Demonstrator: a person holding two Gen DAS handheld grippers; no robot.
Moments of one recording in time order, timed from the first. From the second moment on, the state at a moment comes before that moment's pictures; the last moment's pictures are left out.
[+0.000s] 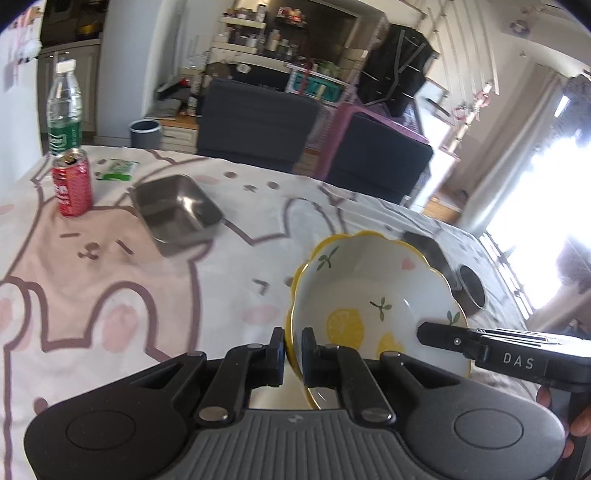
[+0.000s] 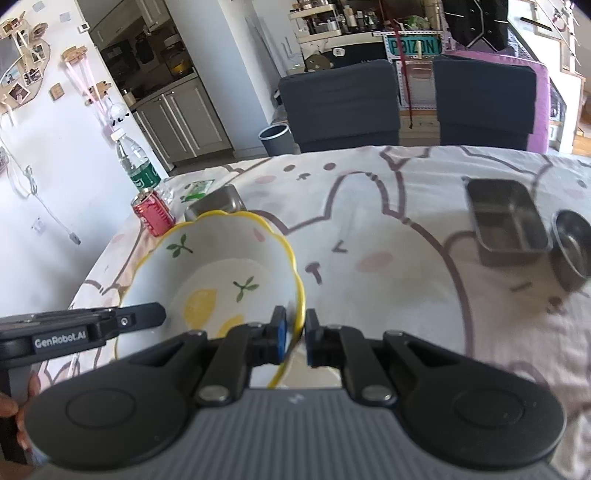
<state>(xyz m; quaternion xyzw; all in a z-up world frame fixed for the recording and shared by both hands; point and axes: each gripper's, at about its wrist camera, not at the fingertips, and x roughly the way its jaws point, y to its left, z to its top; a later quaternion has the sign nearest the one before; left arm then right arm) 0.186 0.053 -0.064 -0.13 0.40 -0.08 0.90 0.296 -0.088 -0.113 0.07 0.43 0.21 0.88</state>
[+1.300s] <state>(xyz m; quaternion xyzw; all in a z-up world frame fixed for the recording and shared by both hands) 0.177 0.024 -0.141 -0.10 0.50 -0.11 0.85 0.241 -0.102 -0.162 0.04 0.49 0.14 0.86</state>
